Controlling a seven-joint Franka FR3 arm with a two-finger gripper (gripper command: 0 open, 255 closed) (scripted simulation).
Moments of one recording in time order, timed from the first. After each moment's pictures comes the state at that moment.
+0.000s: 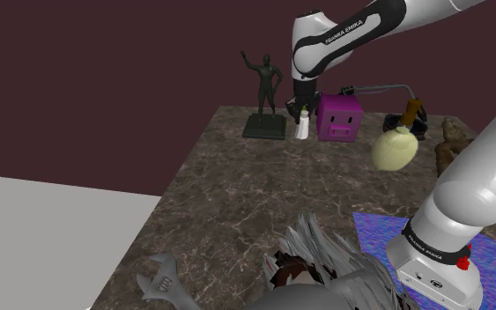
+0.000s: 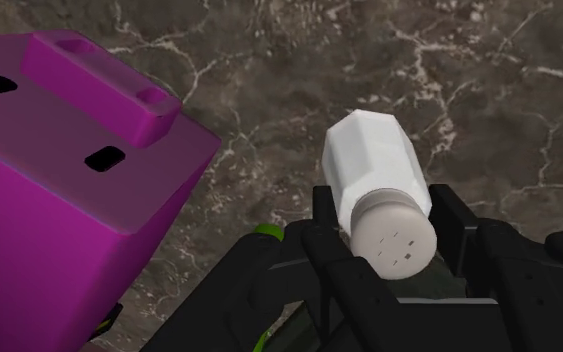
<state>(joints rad) -0.06 -0.12 -0.03 -2.26 -0.12 2.14 0.25</state>
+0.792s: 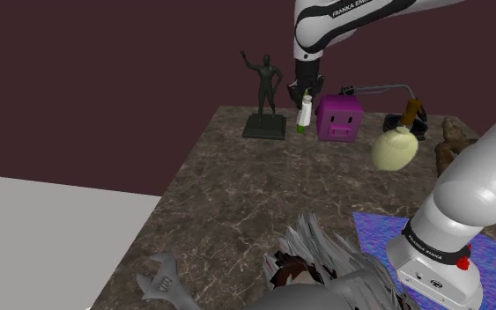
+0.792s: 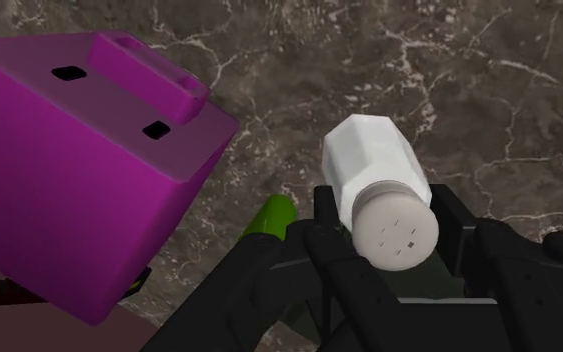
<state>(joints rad) -0.06 -0.18 -0.03 -2.16 -0.11 1.98 0.24</state>
